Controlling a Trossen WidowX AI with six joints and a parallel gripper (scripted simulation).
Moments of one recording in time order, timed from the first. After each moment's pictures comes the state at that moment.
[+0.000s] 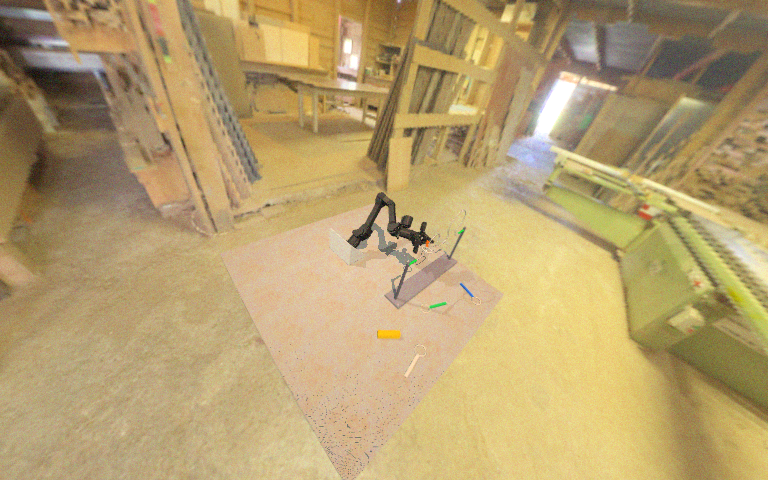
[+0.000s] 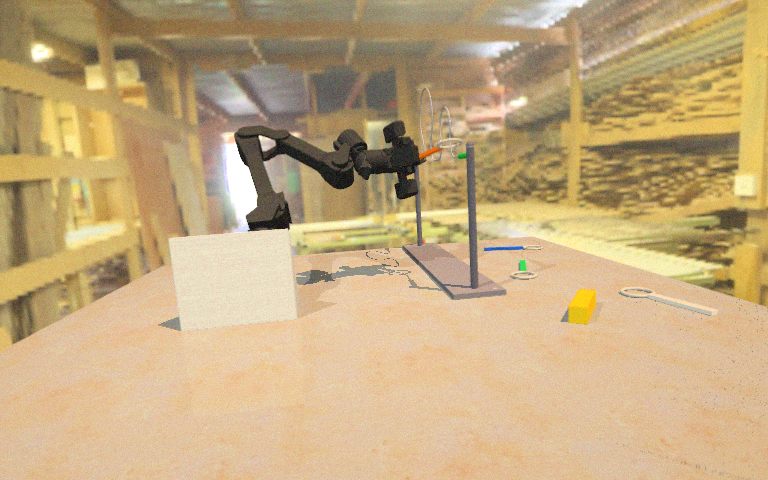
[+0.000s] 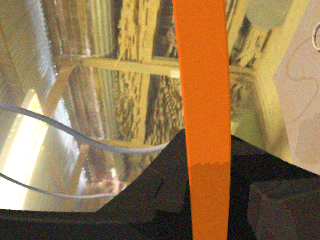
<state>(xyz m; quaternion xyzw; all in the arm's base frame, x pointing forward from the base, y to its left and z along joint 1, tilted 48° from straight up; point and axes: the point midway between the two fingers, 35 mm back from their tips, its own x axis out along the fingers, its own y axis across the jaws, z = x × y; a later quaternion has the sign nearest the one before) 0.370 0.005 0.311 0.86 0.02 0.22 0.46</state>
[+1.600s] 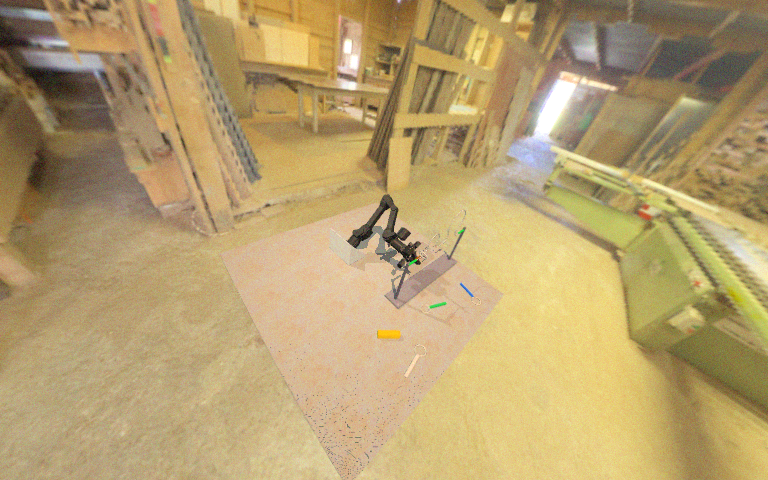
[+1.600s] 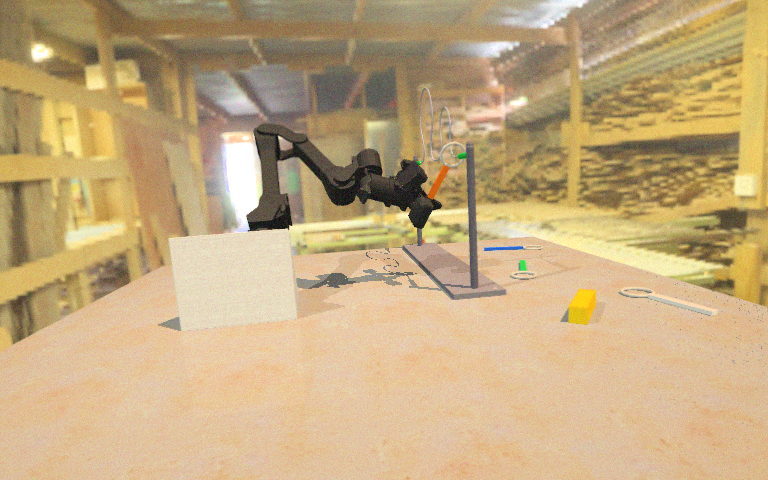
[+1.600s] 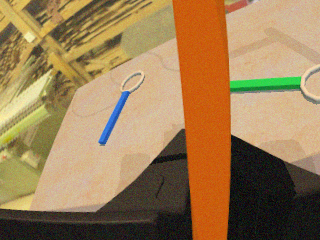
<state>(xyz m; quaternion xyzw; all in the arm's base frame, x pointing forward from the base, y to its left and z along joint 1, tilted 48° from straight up) 0.381 0.026 0.177 0.59 0.10 0.13 0.79</state>
